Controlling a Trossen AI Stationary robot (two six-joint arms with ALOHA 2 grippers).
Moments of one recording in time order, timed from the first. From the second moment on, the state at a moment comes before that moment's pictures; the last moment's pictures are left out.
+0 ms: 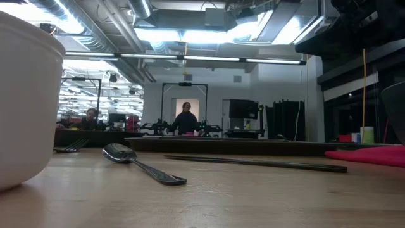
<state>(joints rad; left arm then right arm) -0.71 1.62 1.37 -0.97 -0.13 -1.10 0.32 0.76 0.29 0.26 0.46 0.00</state>
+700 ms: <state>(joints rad) -0.70 1.62 1.36 -0.97 -0.18 -1.19 0.32 0.76 0.29 0.26 0.46 0.00</state>
